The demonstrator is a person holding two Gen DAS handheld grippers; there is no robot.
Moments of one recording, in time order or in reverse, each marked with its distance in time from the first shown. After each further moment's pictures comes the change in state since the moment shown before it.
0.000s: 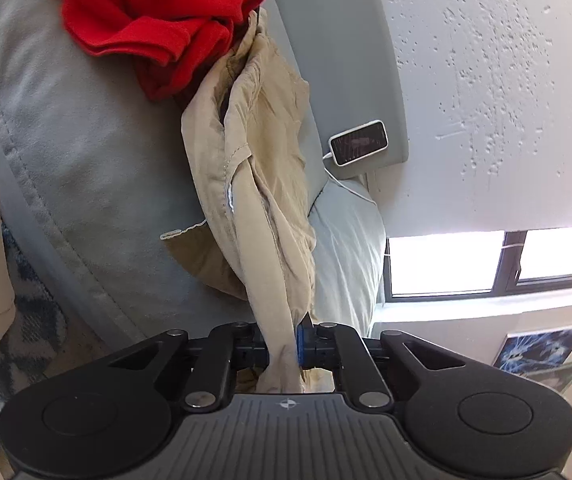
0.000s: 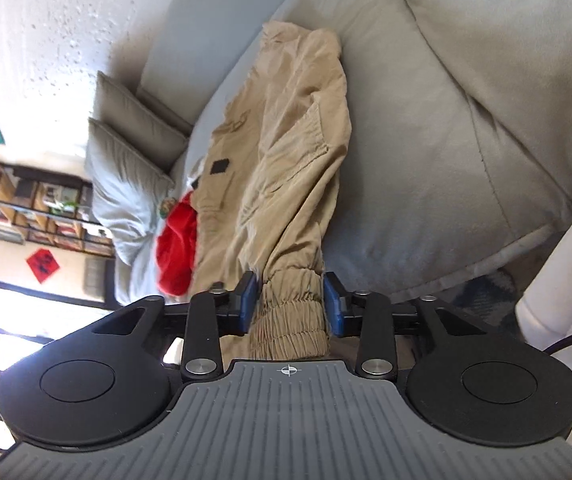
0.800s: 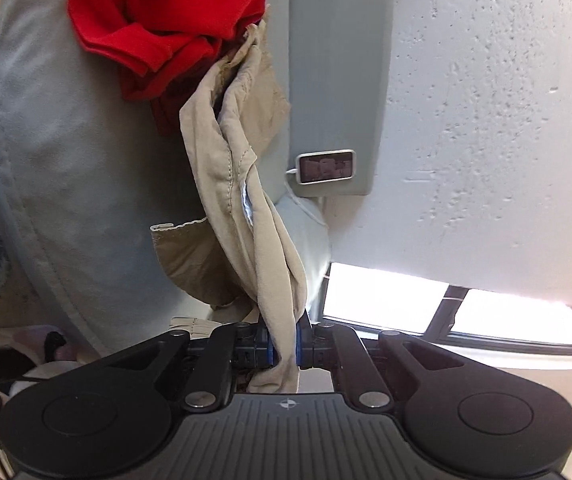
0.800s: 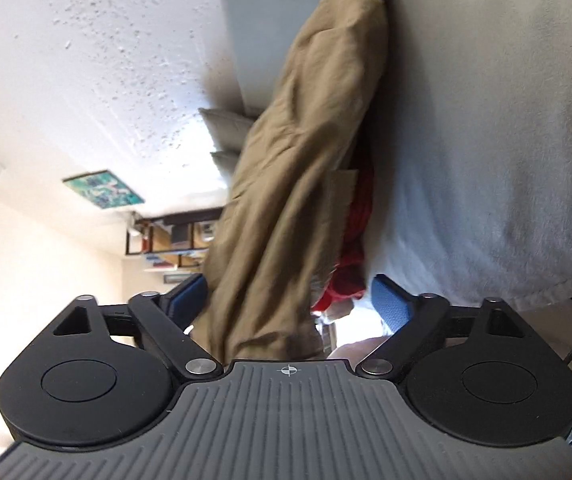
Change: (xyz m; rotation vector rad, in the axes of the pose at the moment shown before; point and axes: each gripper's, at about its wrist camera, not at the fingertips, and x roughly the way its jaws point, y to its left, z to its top) left arm -0.023 -0.015 0.012 -0.194 0.007 -0.083; right arm 0.098 -0.044 0.001 0.271 0.077 0.588
